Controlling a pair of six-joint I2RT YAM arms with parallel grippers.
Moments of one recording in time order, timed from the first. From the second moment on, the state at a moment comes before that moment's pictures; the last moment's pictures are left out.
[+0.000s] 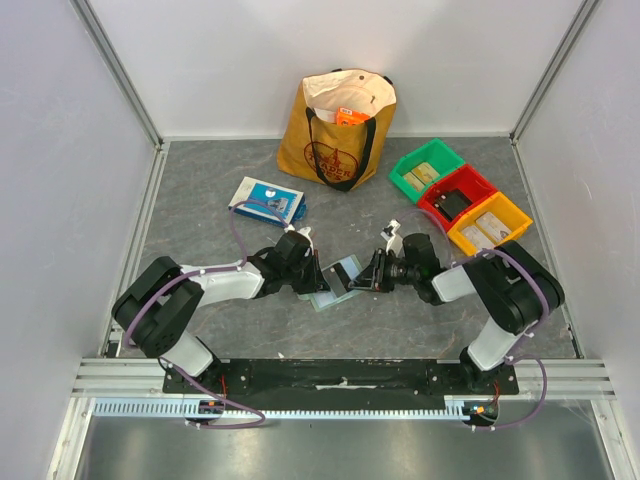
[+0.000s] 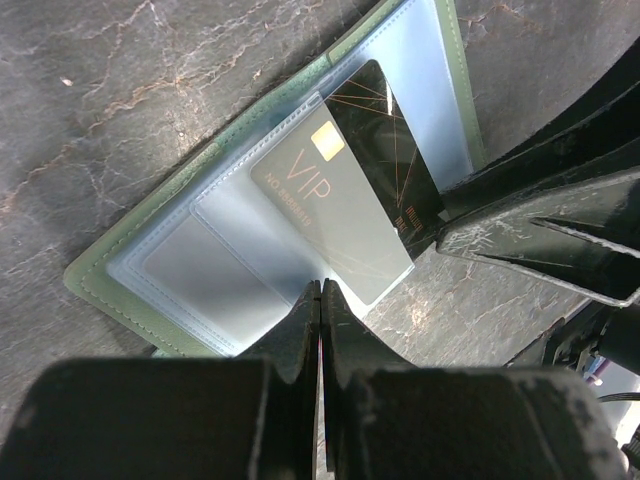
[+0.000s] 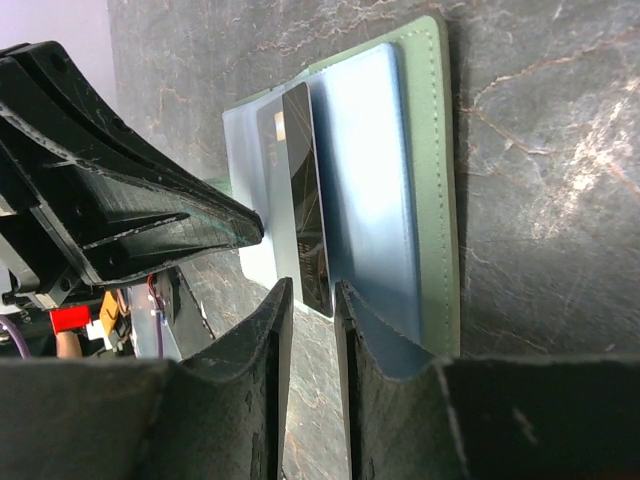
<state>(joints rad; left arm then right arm) -0.74 1.56 0.67 0.03 0.18 -0.79 0.46 1.67 0.44 0.64 -0.65 0.77</state>
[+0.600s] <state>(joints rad) -0.74 1.54 0.66 0.04 0.18 -0.79 0.44 1.64 0.43 0.60 -0.67 0.75</state>
